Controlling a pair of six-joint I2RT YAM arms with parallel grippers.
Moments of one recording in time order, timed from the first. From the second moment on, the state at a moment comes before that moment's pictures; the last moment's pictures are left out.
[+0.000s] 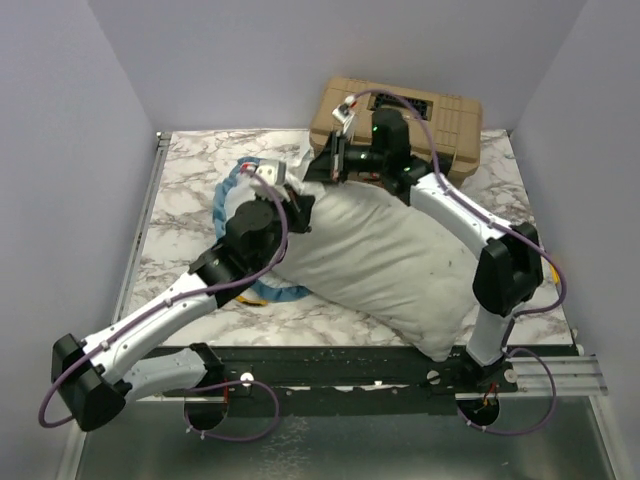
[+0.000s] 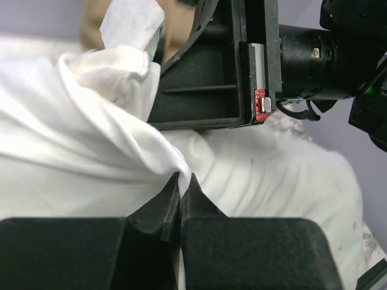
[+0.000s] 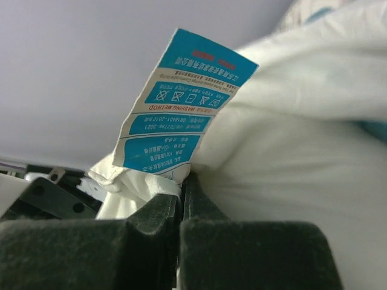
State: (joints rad) left arm -0.81 1.10 1.01 0.04 -0.32 -0.41; right arm 0.54 1.81 1.66 0.02 -0.85 0.86
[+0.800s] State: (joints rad) left arm -0.82 0.98 1.34 -0.56 -0.59 -0.43; right arm 0.76 1.88 1.39 0.12 -0.91 0.75
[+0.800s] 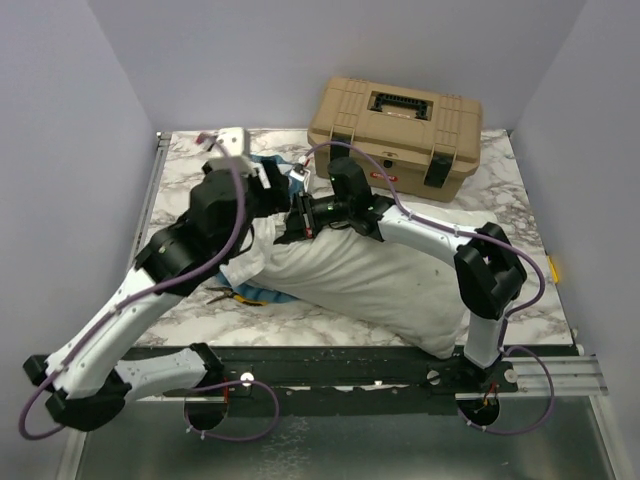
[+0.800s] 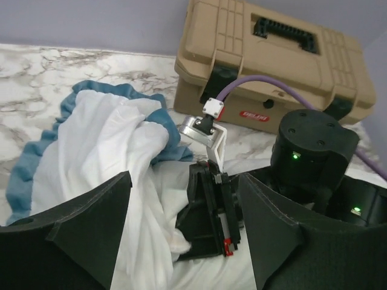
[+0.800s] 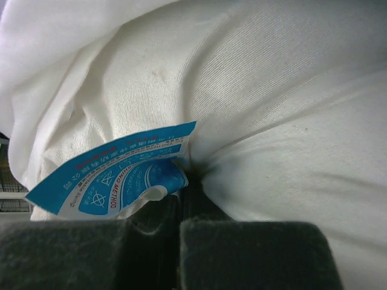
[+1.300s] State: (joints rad) left arm -0.81 1.30 1.53 -0.93 -0.70 -0.34; right arm 0.77 1.88 1.40 0.09 -0.91 0.74
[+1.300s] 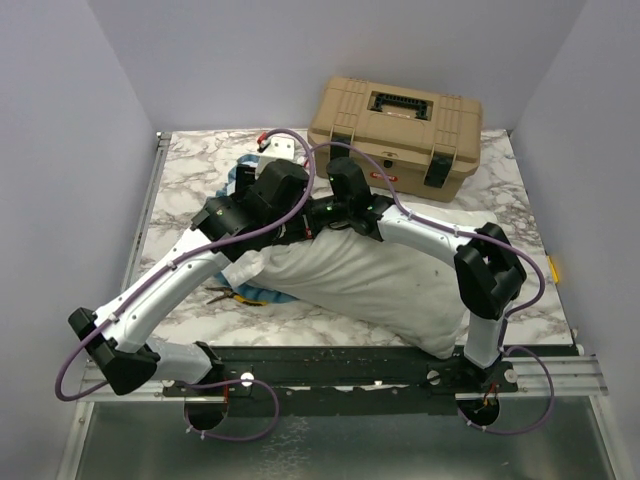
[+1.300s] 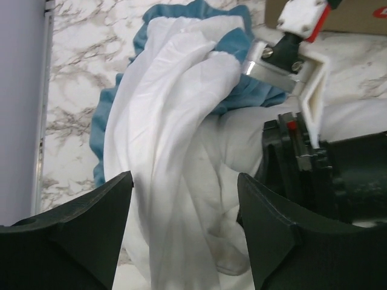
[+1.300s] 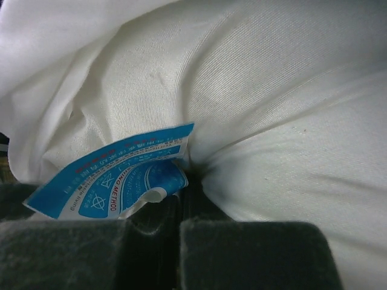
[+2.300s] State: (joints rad) left arm -0.54 1.10 1.42 -0.86 -0.46 -0.30; right arm 0.80 1.74 1.49 -0.19 -0.74 0.44
